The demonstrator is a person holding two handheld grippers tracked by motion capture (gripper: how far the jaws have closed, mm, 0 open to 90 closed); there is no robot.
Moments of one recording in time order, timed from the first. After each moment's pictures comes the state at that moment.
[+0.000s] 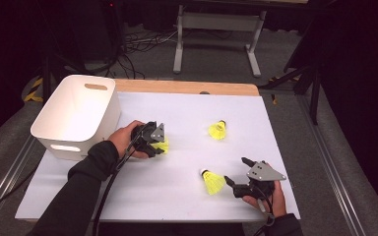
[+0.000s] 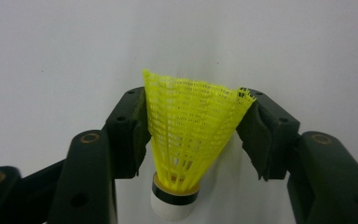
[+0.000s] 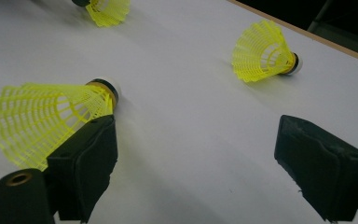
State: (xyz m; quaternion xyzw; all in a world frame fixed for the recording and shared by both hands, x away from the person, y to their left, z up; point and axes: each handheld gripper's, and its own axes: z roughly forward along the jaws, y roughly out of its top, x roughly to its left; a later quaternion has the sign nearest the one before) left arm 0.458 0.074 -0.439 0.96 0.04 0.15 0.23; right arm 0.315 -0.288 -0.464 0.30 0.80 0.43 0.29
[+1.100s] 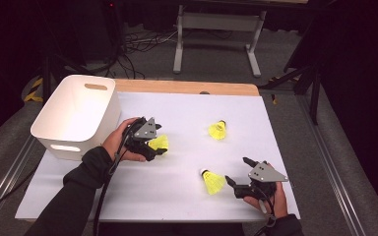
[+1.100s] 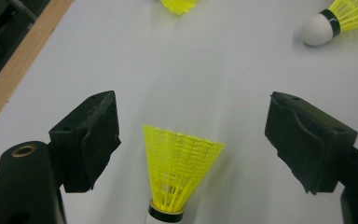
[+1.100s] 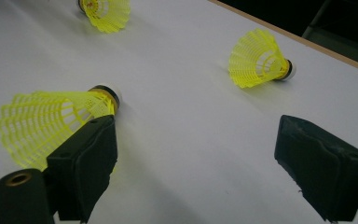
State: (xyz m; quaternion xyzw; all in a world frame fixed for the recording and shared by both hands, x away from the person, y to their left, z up) left arm 0.428 0.097 -0.408 0.90 0.07 0.19 0.38; right arm 0.310 -0.289 -0.459 0.30 0.80 0.43 0.30
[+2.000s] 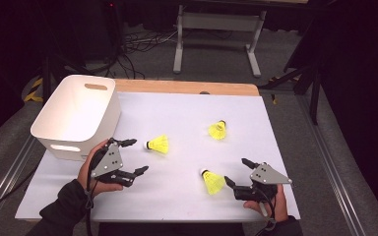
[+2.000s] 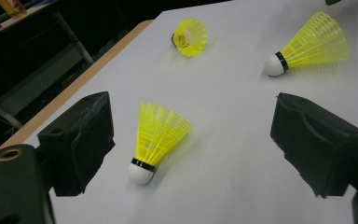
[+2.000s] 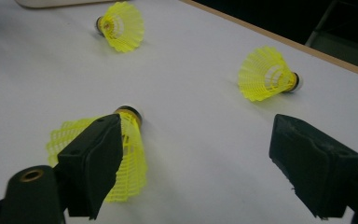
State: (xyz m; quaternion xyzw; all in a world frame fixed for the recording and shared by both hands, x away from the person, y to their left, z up) left arm 0.337 0.163 -0.432 0.81 0.12 0.26 0.51; right arm 0.298 -0.282 -0.446 0.30 0.79 0.45 0.28
